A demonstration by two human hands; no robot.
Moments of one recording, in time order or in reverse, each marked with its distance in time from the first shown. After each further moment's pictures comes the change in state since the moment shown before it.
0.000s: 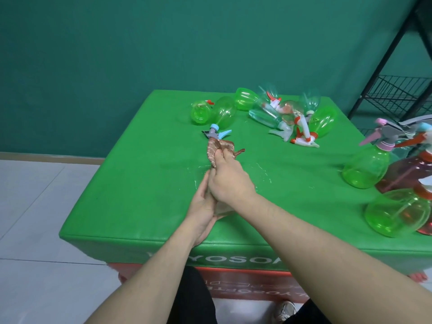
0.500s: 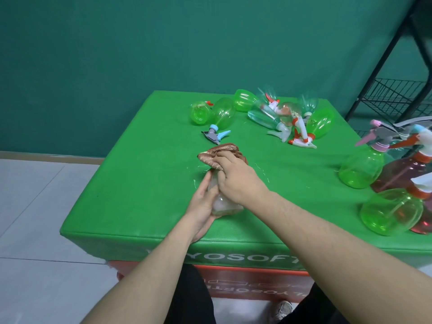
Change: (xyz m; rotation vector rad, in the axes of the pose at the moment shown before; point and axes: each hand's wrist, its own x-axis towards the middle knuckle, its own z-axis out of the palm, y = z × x) left_hand -0.004 0.006 0.003 -0.053 -0.028 -0.020; right_hand -0.001 0.031 -0.006 -0.046 0.064 -0.199
